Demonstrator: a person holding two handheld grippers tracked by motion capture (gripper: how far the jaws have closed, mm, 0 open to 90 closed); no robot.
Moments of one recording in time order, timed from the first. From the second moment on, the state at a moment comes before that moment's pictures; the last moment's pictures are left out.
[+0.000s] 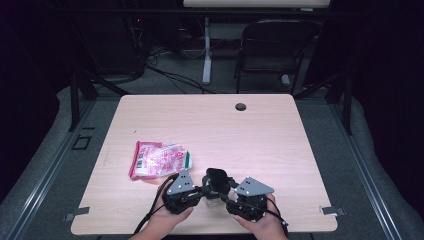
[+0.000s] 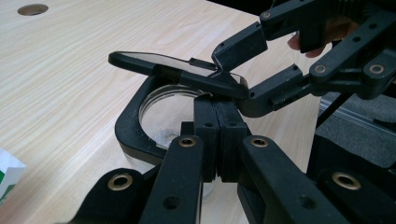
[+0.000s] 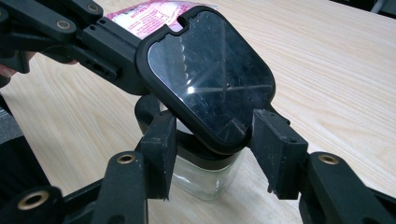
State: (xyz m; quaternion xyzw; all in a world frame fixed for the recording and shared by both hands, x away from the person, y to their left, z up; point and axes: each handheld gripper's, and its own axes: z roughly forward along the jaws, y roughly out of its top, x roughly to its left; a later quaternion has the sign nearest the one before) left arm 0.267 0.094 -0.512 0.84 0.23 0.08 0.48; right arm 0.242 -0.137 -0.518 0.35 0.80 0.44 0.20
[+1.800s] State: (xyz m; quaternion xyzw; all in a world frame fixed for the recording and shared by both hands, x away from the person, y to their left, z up) left arm 0.270 0.098 -0.525 0.84 0.23 0.07 0.48; right arm 0.238 -0.163 -0.510 0.38 0.78 0.47 0.19
